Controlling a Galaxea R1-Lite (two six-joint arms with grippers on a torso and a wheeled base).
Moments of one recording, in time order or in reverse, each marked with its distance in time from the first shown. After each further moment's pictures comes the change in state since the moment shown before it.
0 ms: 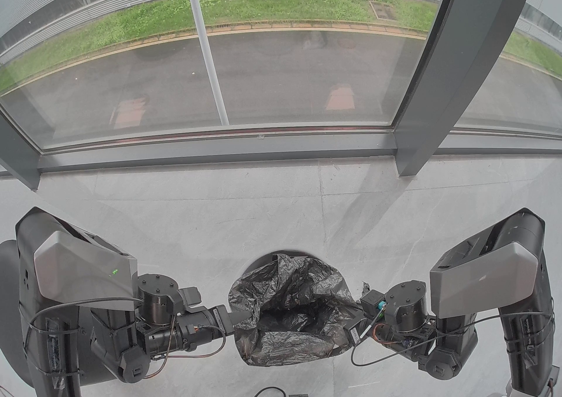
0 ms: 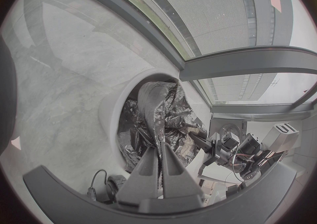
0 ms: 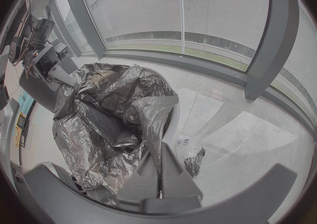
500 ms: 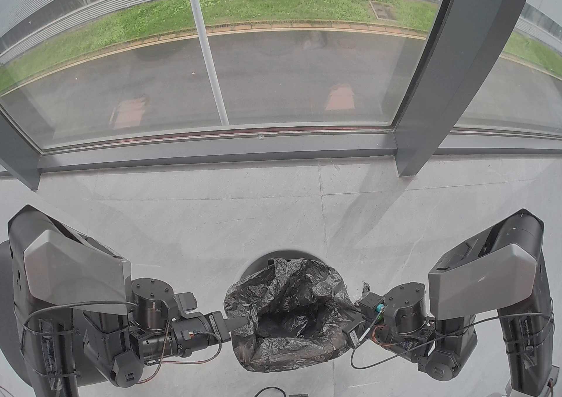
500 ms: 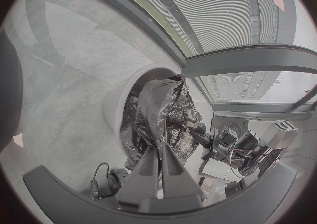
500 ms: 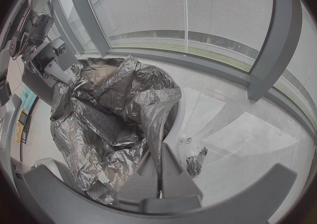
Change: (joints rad) left arm -0.010 -0.040 0.076 0.001 0.007 0.002; right arm 0.007 0.004 0.007 0.000 0.015 -0.017
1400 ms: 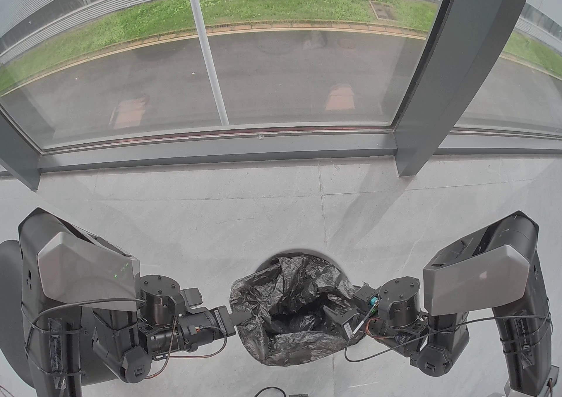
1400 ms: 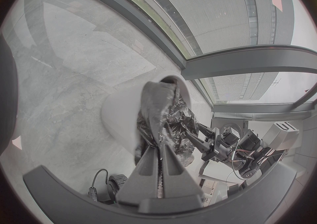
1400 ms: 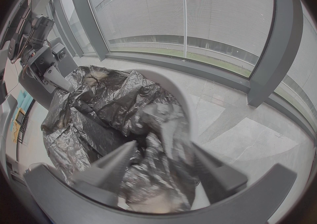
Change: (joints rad) left arm 0.008 0.050 -0.071 0.000 -0.001 0.003; right arm -0.015 0.030 -0.081 0.000 0.001 -0.027
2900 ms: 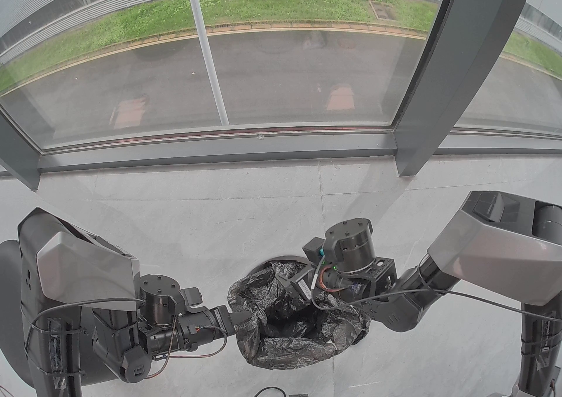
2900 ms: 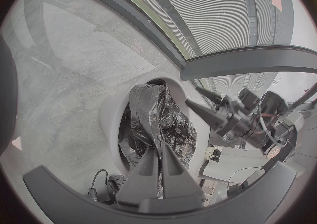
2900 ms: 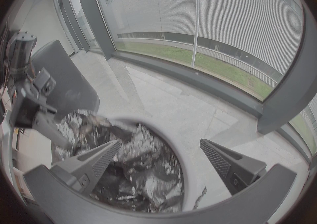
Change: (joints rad) left arm 0.000 -0.003 -0.001 0.000 0.000 0.001; right arm 0.068 -0.164 -0.524 0.716 -0.013 -0.056
